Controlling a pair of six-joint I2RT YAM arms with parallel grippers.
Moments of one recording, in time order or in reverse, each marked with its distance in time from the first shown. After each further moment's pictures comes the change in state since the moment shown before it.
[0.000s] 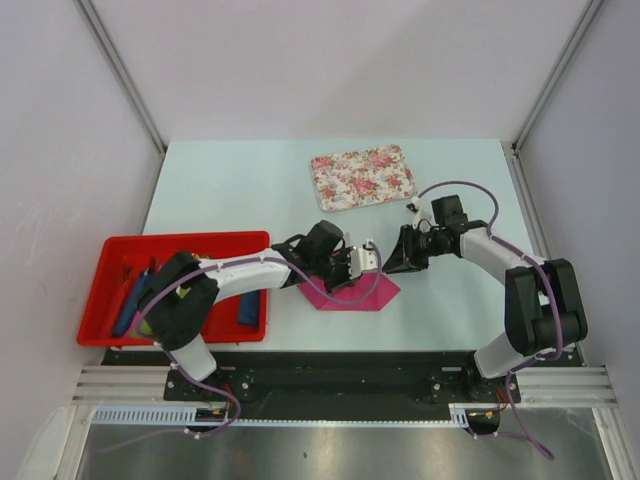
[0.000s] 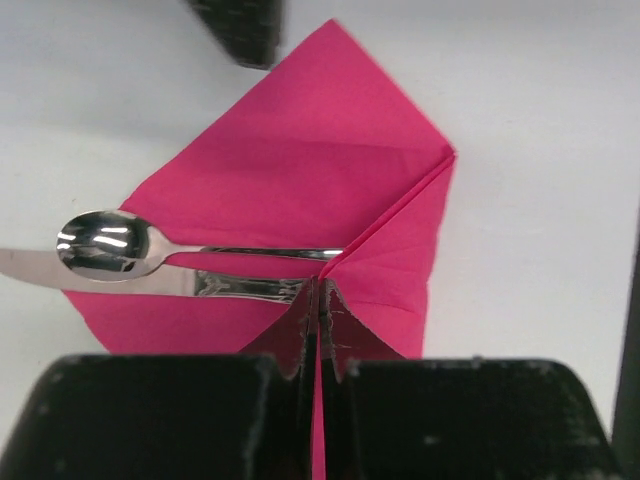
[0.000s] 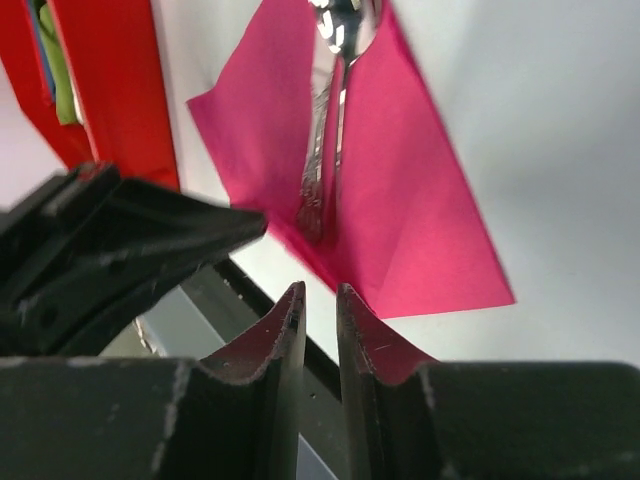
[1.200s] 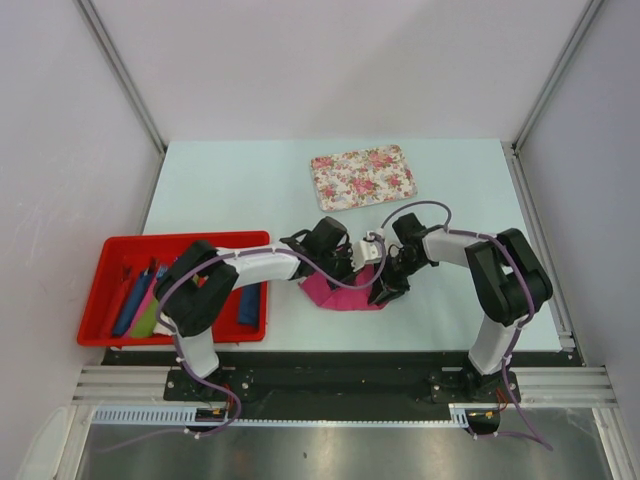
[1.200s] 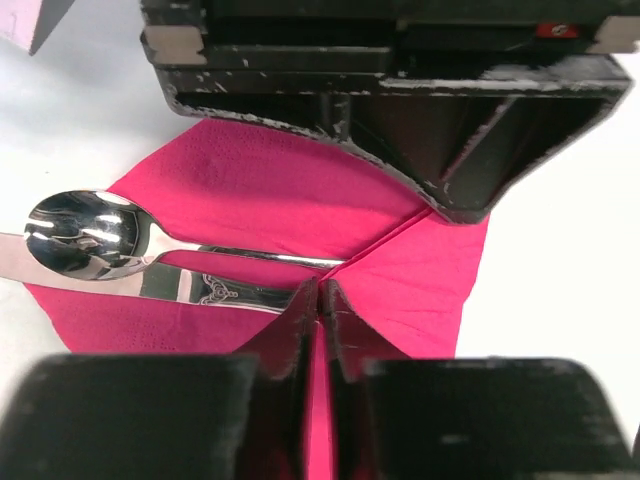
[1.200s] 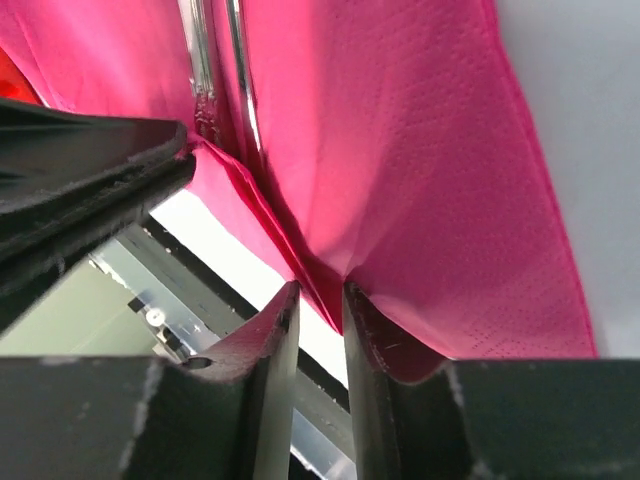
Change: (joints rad) left arm 0.051 0.140 0.076 -0.003 0.004 -0.089; right arm 0.211 0.233 0.022 -0.078 0.085 -0.044
